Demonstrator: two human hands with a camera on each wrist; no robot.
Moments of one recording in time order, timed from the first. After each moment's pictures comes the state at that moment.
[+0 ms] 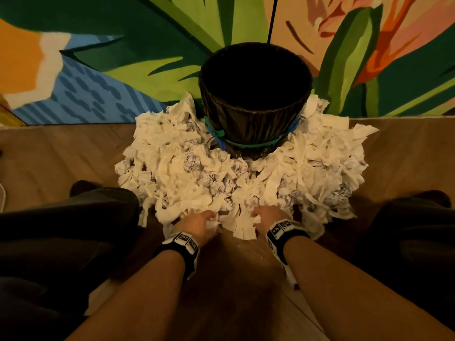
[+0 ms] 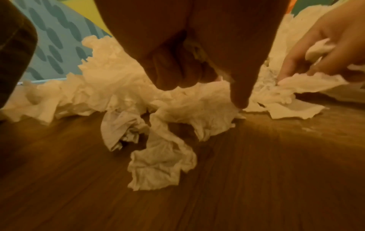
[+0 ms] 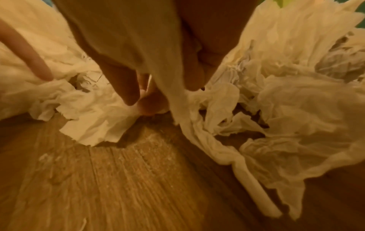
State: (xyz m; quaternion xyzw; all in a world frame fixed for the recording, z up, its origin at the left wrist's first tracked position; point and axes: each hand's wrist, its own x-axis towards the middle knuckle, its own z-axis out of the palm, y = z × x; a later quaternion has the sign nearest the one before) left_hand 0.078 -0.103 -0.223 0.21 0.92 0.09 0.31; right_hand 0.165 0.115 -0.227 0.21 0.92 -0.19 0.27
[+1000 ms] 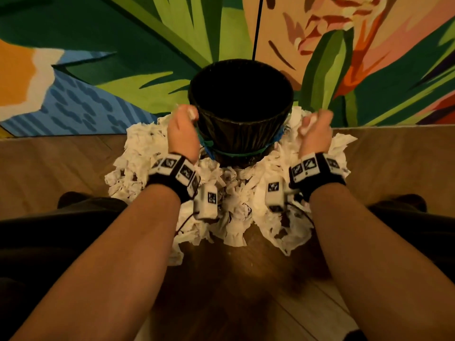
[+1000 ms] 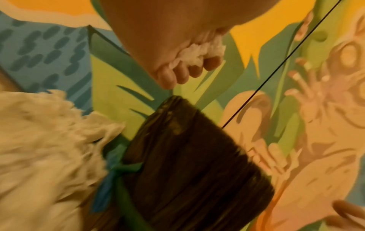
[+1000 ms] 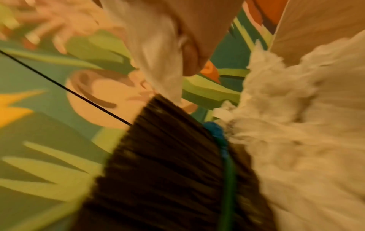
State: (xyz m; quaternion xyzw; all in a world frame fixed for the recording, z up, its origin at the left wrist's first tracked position) left_hand -0.005 -0.007 -0.042 0.14 0.78 0.60 -0.06; right_hand 0.100 0.203 -0.047 0.42 0.55 -0.63 -0.36
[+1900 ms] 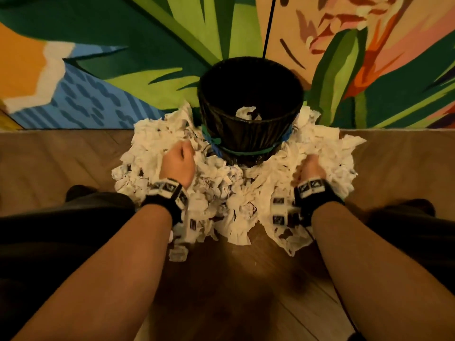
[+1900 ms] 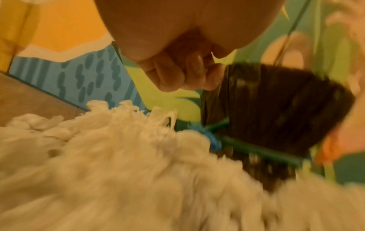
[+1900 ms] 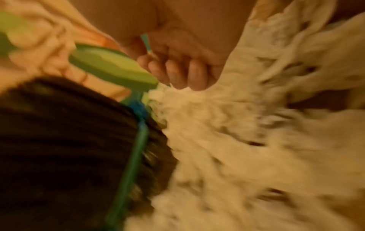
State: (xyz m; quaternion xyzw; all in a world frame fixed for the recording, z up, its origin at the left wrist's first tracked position) left_hand -0.005 -0.060 -0.116 0.11 0.87 0.47 -0.01; right_hand 0.123 0.198 -0.114 0.58 0.46 -0.65 -0.19
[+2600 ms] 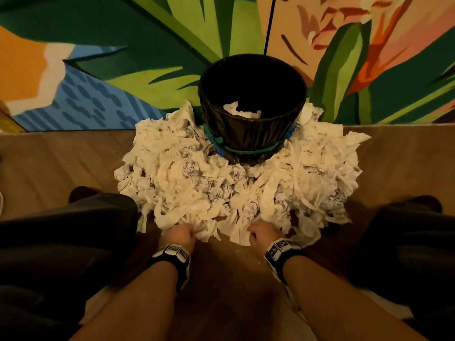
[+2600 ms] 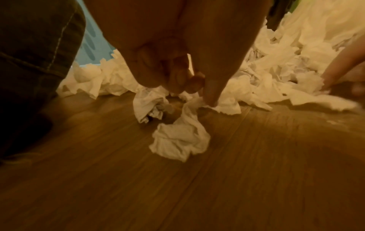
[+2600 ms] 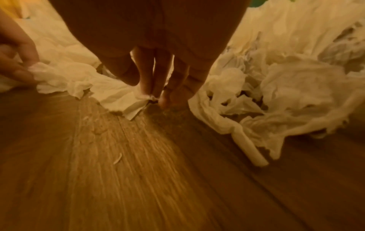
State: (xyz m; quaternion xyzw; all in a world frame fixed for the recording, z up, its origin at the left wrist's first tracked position) left_hand 0.076 -0.131 -0.231 0.14 0.95 0.03 0.29; right_hand 0.188 0.093 -0.231 0.14 0.94 -0.19 0.25
